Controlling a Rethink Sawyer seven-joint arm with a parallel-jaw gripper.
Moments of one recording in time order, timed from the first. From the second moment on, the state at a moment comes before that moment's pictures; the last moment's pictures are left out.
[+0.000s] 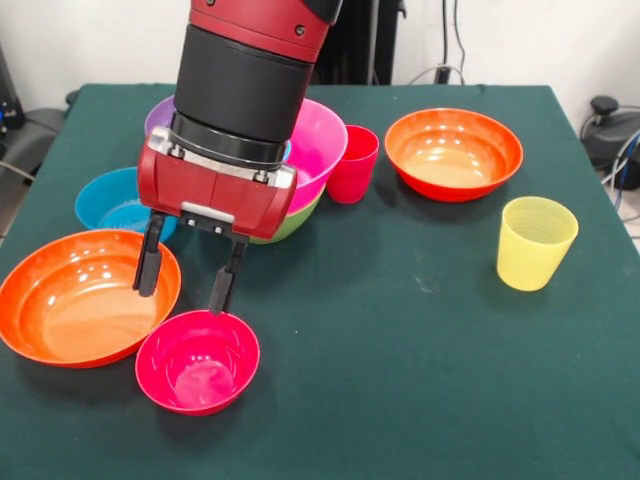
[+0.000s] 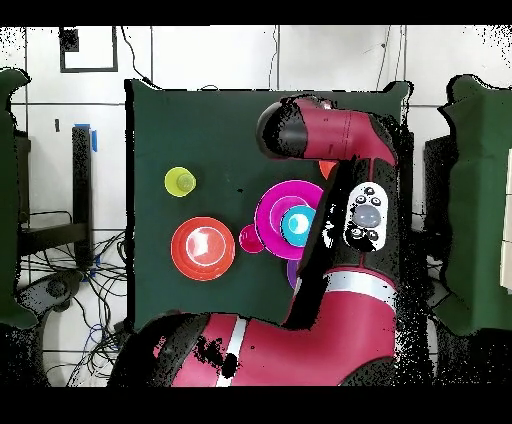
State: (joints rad) arm -0.22 -0.40 -0.11 1.07 -0.20 0.44 1.75
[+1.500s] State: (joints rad) arm -0.19 -0.39 -0.10 1.07 -0.11 0.43 1.75
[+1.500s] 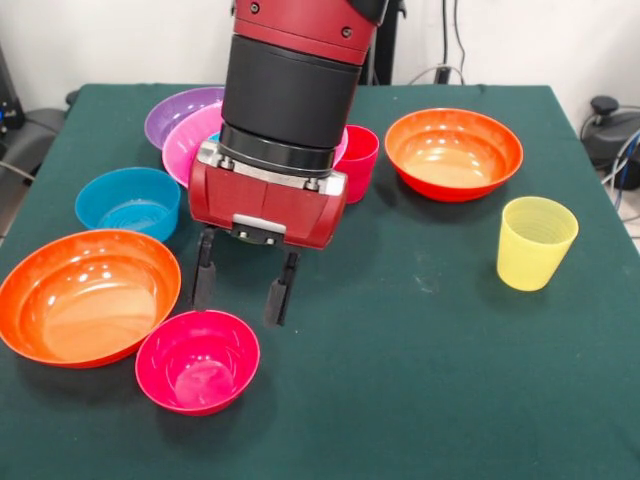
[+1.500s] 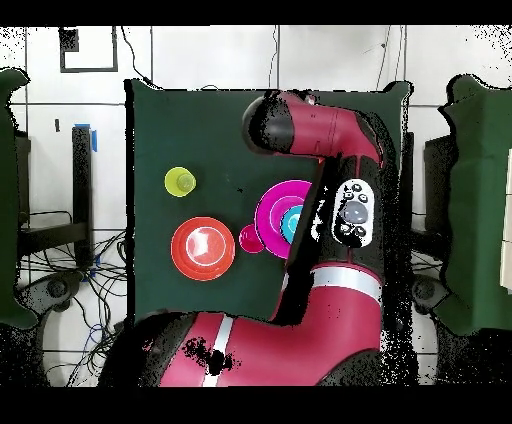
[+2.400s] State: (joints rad) arm -0.19 -0.36 -0.10 1.07 -0.11 0.43 1.75
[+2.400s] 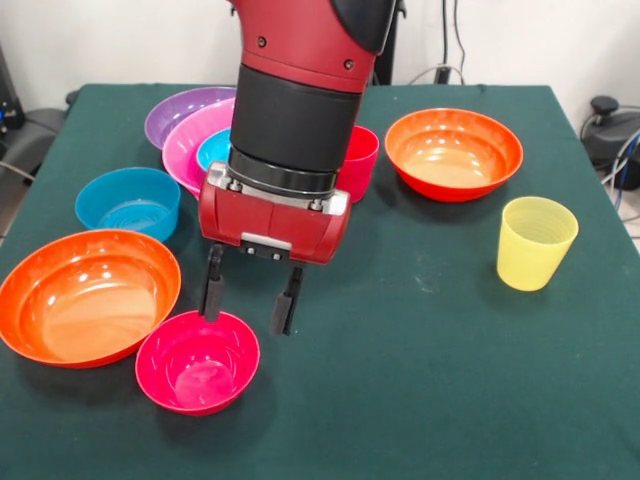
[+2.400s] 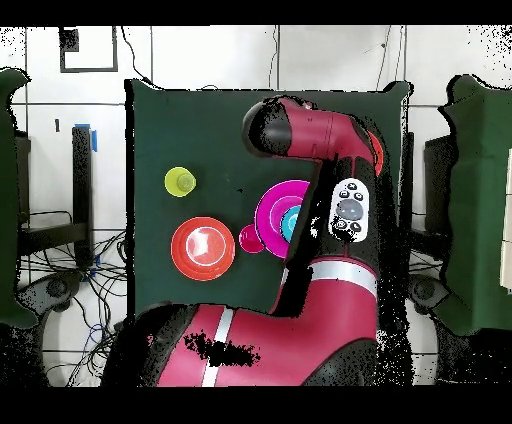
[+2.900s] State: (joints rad) arm -0.19 -0.34 -0.11 1.07 -0.11 0.41 1.75
